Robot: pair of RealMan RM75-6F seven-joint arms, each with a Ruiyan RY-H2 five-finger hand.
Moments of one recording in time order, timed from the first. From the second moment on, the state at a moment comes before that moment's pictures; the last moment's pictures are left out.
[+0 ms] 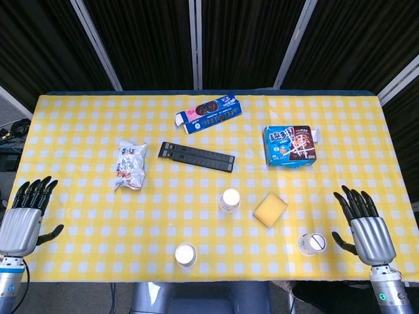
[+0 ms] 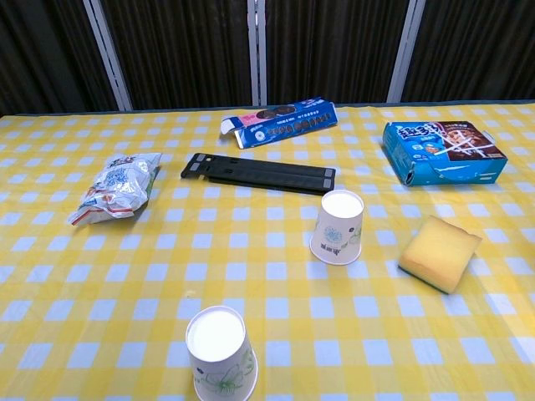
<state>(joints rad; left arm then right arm) -0.11 -1.16 -0.03 -1.73 1.50 1.49 0.23 0.10 -1.18 0.03 -1.62 -1.59 1.49 -0.12</state>
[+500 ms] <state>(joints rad) -0.11 -1.17 -0.03 -1.74 1.50 1.48 0.24 0.10 -1.18 0.03 -1.62 -1.59 1.49 -0.12</state>
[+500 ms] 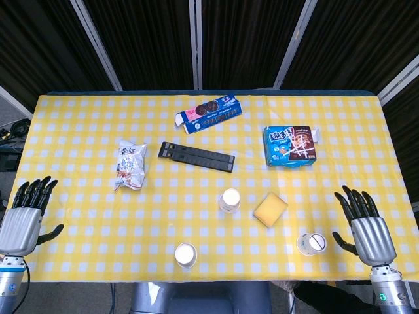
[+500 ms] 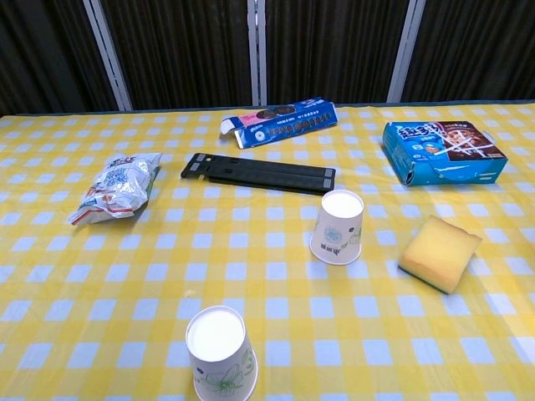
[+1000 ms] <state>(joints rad) -0.16 -1.17 0.00 -1.76 1.60 1.42 0.25 0.10 -1.17 0.04 -1.63 -1.58 1.50 -0.10</state>
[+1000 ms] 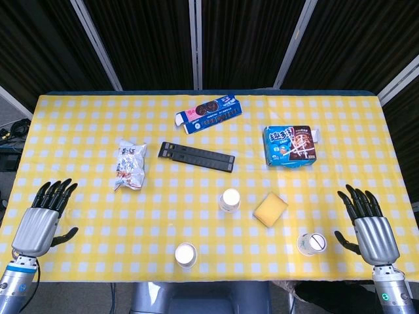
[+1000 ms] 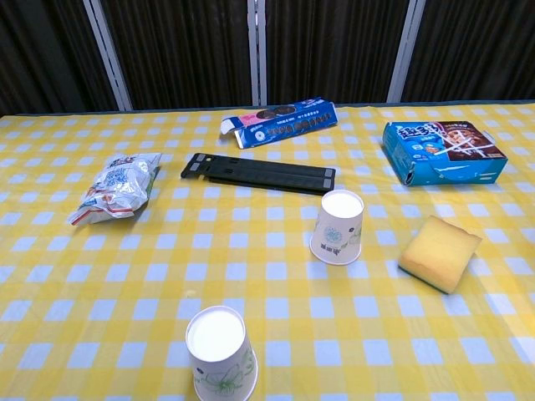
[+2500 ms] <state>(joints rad) -0.56 -1.40 -0.04 -1.98 1.37 0.84 0.68 0.09 -1.11 0.07 -1.63 -1.52 1.50 0.04</state>
